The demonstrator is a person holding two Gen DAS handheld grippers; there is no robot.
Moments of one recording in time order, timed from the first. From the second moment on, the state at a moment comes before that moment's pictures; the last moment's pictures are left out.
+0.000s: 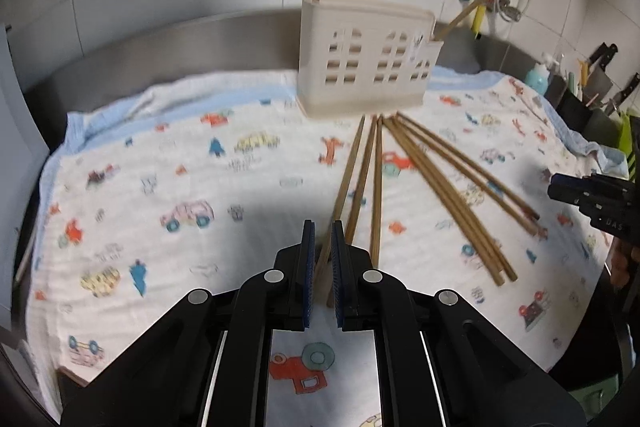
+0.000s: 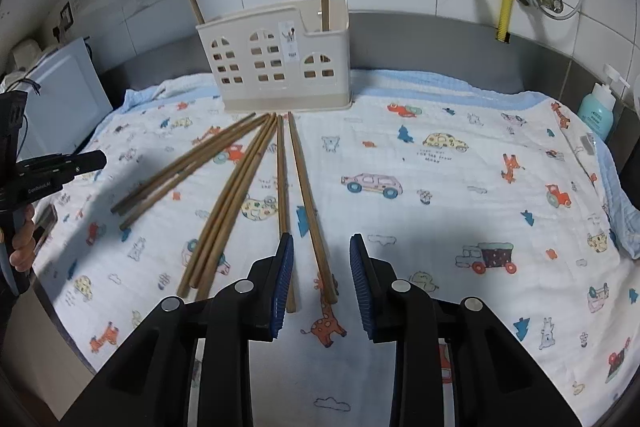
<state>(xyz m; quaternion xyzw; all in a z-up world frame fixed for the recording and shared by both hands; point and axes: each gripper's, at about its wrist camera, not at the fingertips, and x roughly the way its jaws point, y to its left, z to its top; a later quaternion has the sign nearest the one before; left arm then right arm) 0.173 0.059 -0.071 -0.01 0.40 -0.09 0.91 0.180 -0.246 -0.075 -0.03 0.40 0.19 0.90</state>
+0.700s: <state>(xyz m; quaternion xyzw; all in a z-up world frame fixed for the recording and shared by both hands) 0.198 0.050 -0.111 0.00 0.45 -0.11 0.89 0.195 -0.239 -0.096 -0.03 0.42 0.19 0.89</state>
